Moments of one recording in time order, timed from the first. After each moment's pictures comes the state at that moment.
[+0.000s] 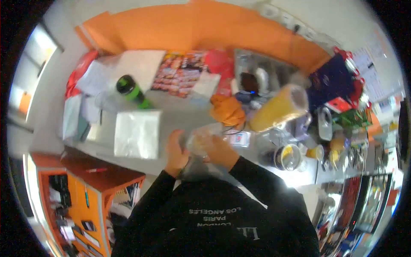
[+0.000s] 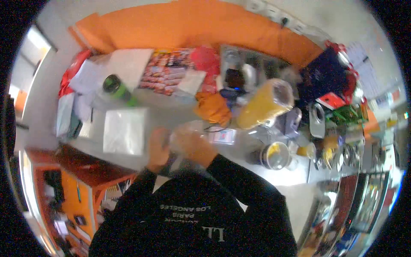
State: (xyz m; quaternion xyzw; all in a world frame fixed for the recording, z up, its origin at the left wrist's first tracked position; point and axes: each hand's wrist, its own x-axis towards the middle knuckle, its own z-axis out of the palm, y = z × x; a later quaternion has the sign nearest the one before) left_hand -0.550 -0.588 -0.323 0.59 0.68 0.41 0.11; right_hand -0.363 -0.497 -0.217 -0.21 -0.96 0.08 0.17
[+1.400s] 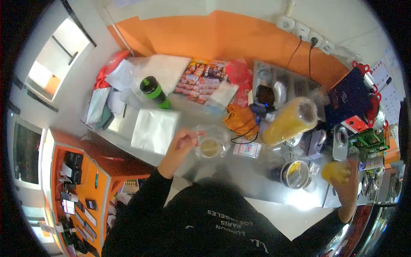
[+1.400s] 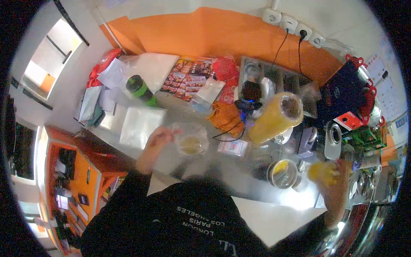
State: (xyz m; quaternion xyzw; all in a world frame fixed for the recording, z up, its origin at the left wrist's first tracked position) left_hand -0.526 -0.586 -0.151 0.42 0.50 0.59 0.46; right_hand -0.015 -0.481 -0.005 -0.63 -0.73 0.15 0.21
